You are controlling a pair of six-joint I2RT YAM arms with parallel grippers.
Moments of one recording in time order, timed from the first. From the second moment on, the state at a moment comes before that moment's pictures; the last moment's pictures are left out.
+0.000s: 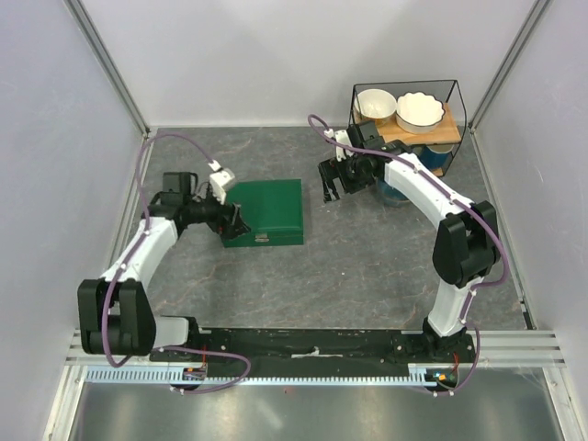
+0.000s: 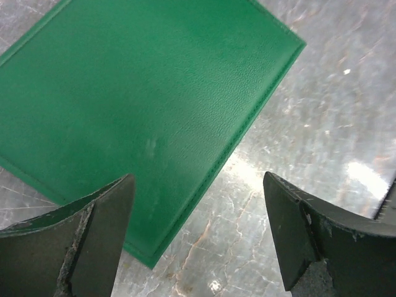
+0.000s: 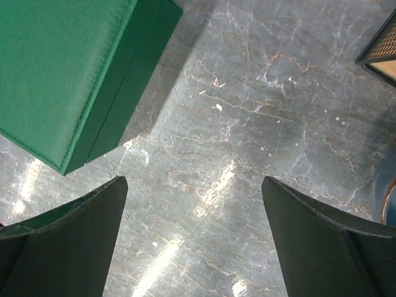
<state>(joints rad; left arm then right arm) 0.01 1.34 0.90 -0.45 0.86 0.46 0.42 1.85 1.62 -0.75 -0.25 -0.01</state>
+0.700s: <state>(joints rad) -0.31 1.44 0.91 -0.25 0.27 0.38 0.42 1.81 1.57 -0.74 -0.29 -0.02</state>
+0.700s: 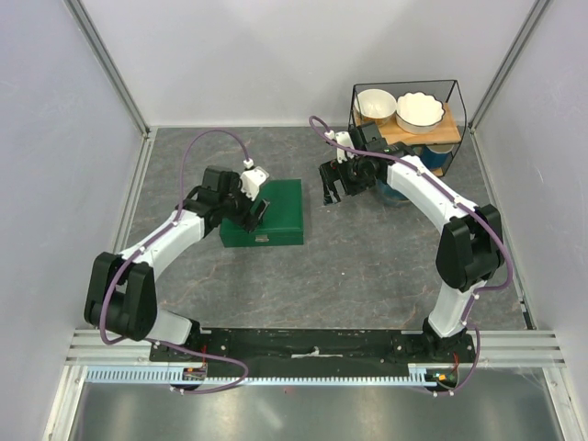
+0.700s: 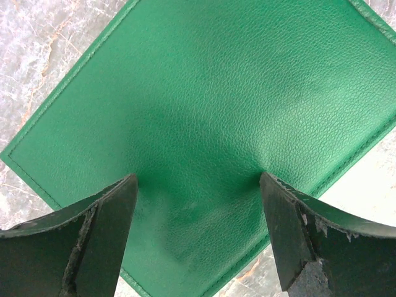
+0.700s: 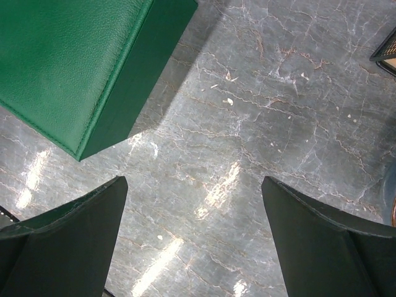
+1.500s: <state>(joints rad) -0.29 1.20 1.04 -0.26 0.12 0.20 0.42 1.60 1.48 -0.64 -0.07 -0.08</state>
